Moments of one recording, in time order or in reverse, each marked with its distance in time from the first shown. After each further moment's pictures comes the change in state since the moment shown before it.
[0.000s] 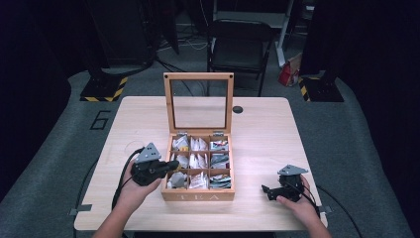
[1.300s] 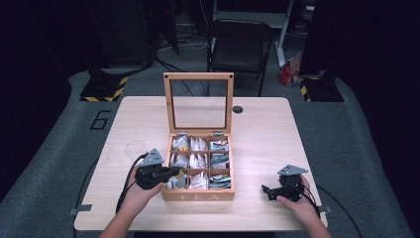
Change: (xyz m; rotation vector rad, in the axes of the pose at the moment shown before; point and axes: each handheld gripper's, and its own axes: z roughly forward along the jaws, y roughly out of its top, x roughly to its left) left arm 0.009 -0.031 0.028 0.043 -0.022 -0.070; right arm 0.000 0.000 0.000 0.000 -0.003 0.000
